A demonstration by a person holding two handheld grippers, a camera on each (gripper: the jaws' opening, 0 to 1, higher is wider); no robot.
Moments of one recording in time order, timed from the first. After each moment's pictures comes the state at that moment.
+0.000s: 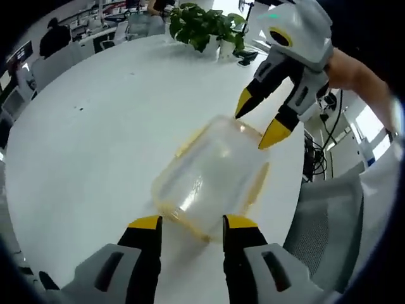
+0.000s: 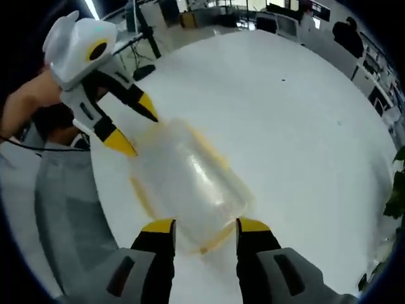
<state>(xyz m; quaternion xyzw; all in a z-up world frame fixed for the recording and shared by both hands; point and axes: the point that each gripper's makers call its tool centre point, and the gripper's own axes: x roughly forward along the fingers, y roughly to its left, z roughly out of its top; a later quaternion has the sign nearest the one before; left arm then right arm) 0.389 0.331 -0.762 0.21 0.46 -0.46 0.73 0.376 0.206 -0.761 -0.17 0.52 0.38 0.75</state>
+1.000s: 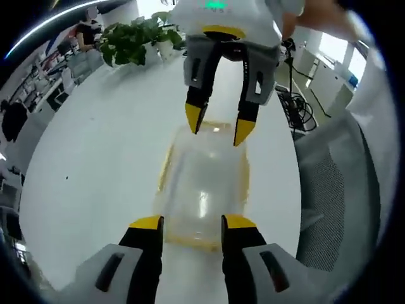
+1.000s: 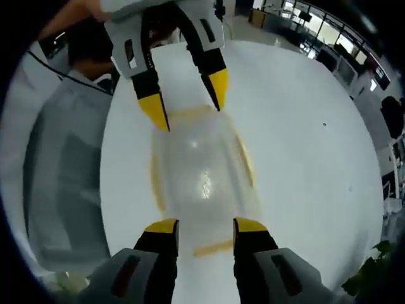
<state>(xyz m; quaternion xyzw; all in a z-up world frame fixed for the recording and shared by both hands) 0.386 0.300 -0.744 0.37 0.34 -0.58 0.64 0.368 0.218 -0.763 -0.34 0.45 0.49 0.66</state>
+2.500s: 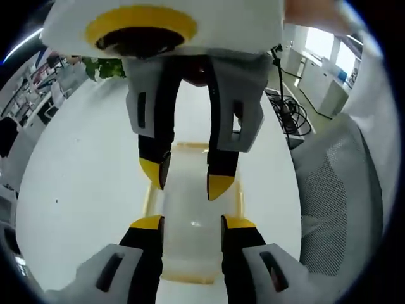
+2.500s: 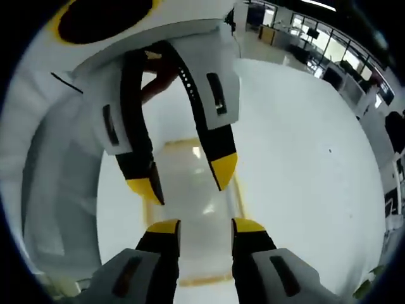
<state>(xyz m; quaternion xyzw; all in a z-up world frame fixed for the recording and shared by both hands) 0.378 0.262 -0.751 0.36 0.32 -0.61 0.63 0.389 0.255 -0.759 -0.33 0.40 0.53 0.67</state>
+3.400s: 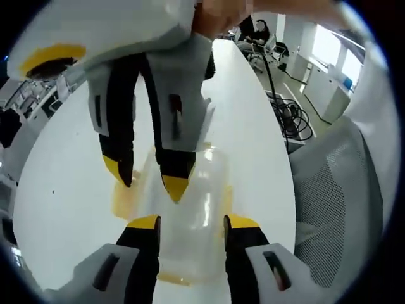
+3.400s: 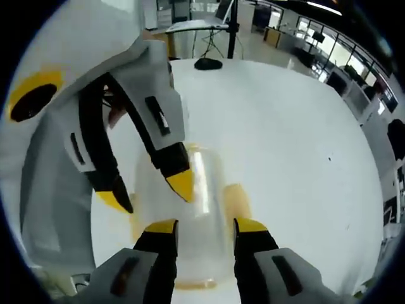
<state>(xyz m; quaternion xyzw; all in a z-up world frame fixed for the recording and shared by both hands) 0.357 0.263 -0.757 0.35 0.32 -0.59 0.65 0.408 0.262 -0.759 -0.34 0.40 0.54 0.66</state>
